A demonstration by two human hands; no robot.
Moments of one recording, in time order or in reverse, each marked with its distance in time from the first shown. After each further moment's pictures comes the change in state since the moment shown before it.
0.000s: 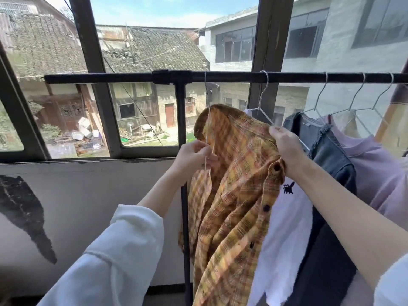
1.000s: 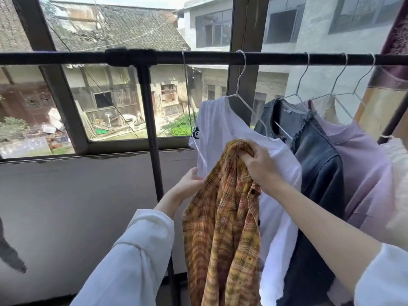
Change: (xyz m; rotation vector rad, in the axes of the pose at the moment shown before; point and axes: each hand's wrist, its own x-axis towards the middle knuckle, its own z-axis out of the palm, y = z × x) left_hand 0.043 -0.108 0.056 0.199 -0.334 -0.351; right_hand 0.000 0.055 -0.015 -0.425 -0.065 -0.221
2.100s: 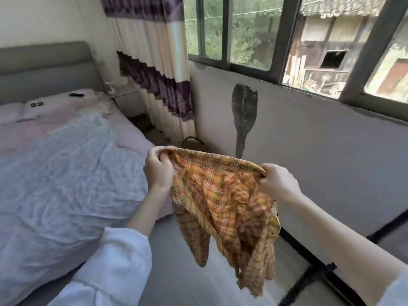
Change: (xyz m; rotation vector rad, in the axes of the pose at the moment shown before) left_hand -0.502 -0.216 -0.150 -0.057 1.863 -0.457; right_hand -0.231 -0.072 0.368 -0.499 -0.940 -0.411
